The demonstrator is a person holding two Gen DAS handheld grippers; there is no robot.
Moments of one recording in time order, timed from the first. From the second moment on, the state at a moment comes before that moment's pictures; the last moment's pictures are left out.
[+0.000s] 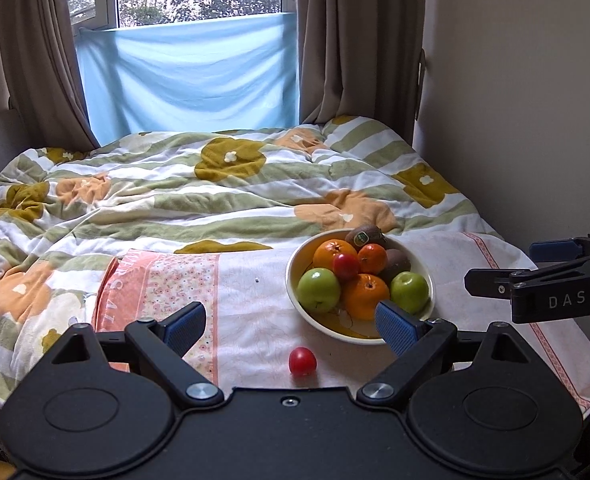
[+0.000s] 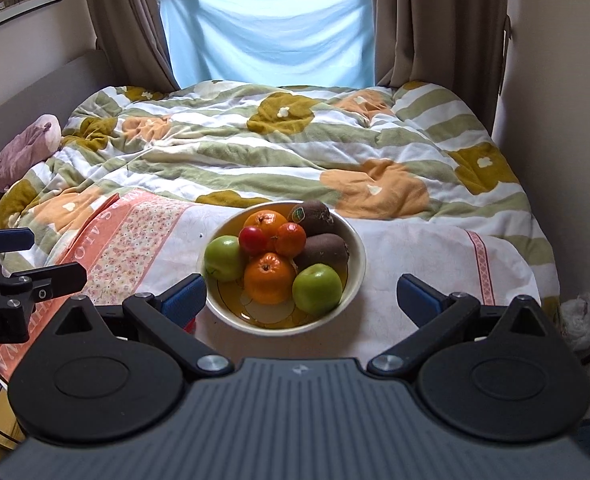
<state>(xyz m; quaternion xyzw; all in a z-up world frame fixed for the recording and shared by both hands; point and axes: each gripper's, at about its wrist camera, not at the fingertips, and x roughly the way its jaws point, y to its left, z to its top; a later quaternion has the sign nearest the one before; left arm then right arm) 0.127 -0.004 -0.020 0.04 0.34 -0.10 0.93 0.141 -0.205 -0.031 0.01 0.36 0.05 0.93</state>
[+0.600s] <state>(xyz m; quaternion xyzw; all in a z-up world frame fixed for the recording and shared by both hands) 0.157 0.000 -0.103 0.07 0.38 -0.17 0.90 0.109 -0.181 -0.109 0.04 0.40 -0.03 0.91</state>
